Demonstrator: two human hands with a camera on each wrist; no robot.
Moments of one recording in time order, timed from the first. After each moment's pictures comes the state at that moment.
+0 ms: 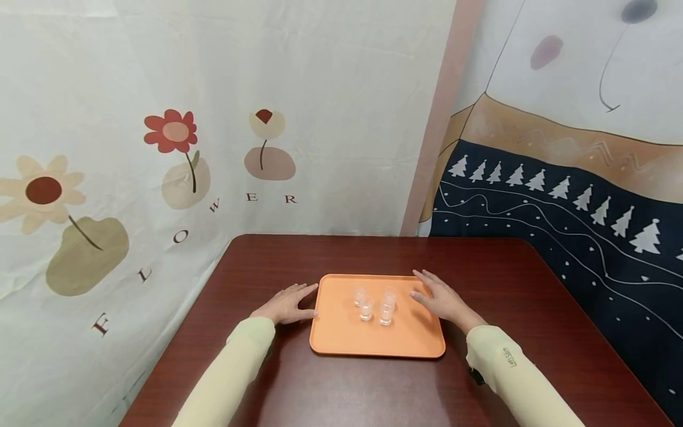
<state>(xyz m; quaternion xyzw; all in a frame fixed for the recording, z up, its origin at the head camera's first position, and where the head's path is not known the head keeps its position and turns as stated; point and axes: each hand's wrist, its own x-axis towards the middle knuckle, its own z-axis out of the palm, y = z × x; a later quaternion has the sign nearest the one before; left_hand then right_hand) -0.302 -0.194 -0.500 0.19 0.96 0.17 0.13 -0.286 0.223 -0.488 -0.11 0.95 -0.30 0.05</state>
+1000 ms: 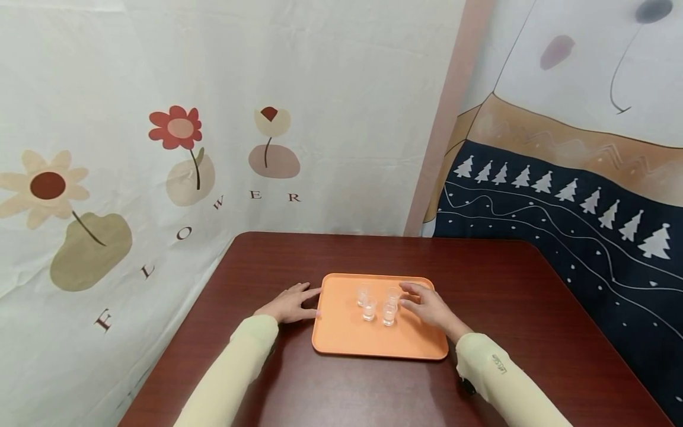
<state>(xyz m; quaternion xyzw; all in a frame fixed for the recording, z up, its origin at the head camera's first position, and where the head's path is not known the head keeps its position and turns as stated) -0.300 -0.192 -0.497 0.19 0.95 0.18 0.15 -0.283 0.188 -0.510 -0.16 0.89 -0.43 0.01</state>
